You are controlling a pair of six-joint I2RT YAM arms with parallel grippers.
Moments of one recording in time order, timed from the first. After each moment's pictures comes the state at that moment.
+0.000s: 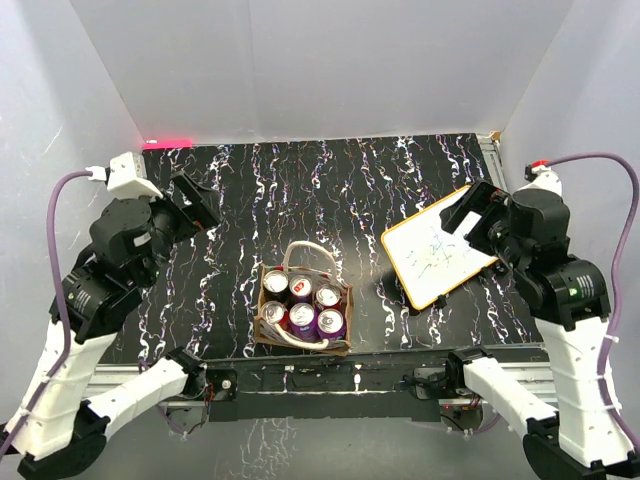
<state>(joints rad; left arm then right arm) -0.62 0.83 1.41 -0.82 -0.52 -0.54 0.21 0.83 1.39 -1.04 0.16 0.59</state>
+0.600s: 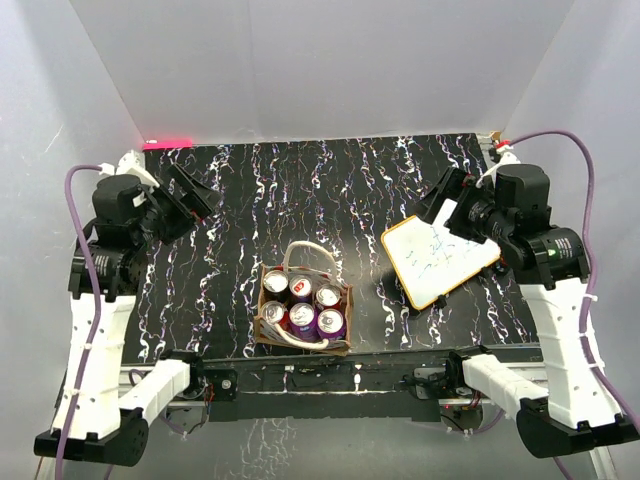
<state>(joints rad) -0.12 0.93 1.37 -0.88 0.08 -0.68 0.17 0.98 1.43 -1.02 -0.12 0.55</state>
